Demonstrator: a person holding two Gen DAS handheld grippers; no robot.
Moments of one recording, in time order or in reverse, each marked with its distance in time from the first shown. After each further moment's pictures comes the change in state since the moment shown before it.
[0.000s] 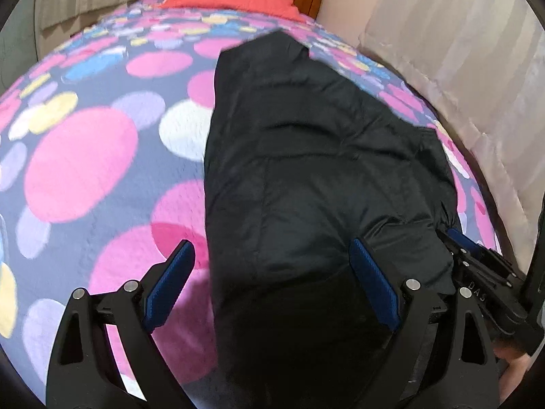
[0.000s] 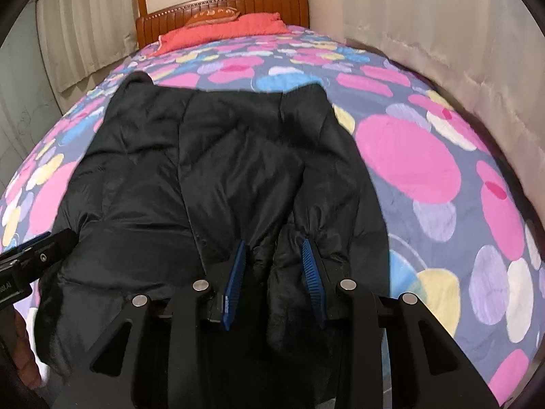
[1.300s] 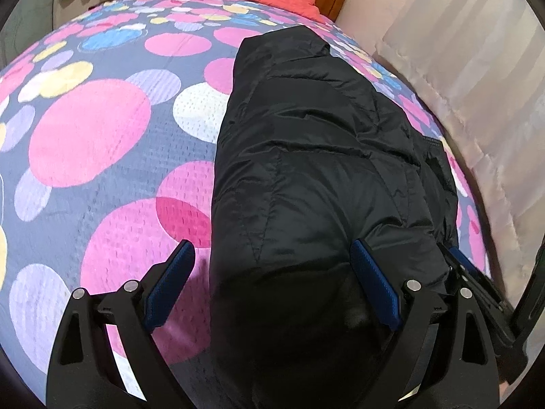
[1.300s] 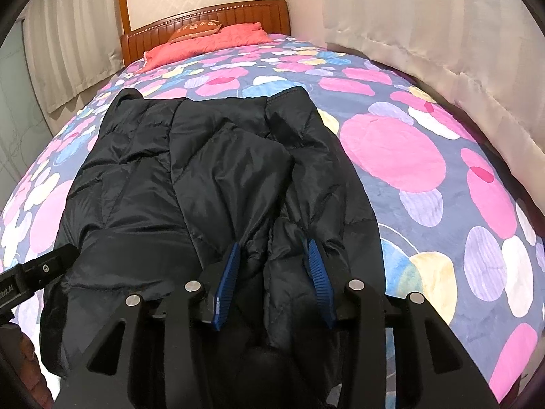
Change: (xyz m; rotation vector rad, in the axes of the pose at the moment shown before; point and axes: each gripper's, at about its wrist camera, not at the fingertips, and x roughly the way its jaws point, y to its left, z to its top) left arm -0.013 0.013 -0.010 -0.125 0.009 -0.014; right arm -0.016 0.000 -0.008 0.082 -0.049 -0.026
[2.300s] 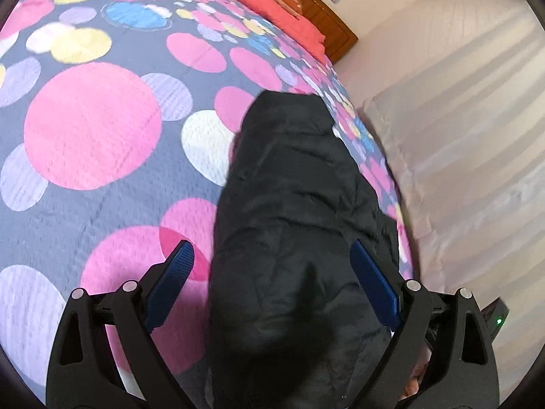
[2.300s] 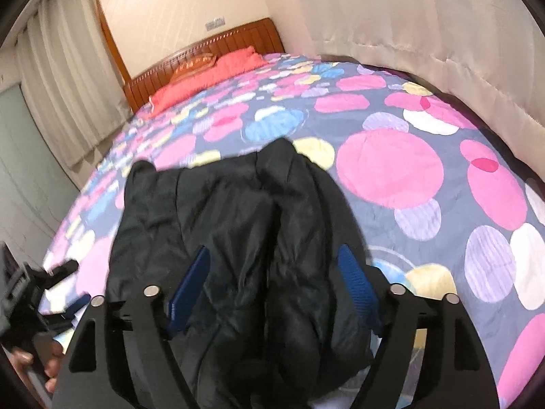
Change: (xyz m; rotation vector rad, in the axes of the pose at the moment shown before) left arm -0.024 0.057 0.035 -0.286 -0.084 -0.254; right arm -0.025 -0.046 0.035 0.195 -0.070 0.166
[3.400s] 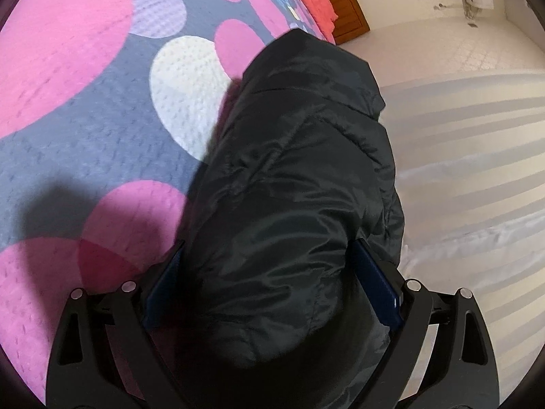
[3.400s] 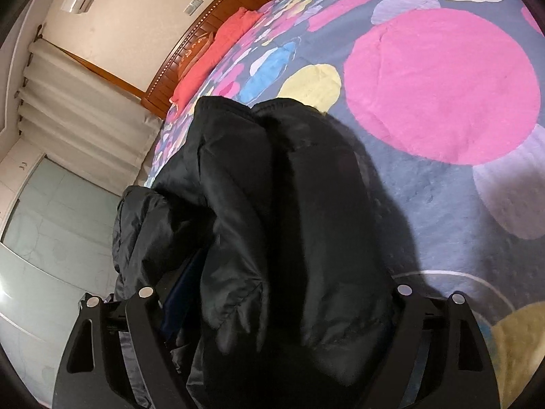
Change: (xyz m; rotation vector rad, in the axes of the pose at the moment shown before) left arm 0.097 0.030 0.012 -0.185 0.161 -0.188; right arm 0.126 -0.059 0.002 0.296 0.234 0.341
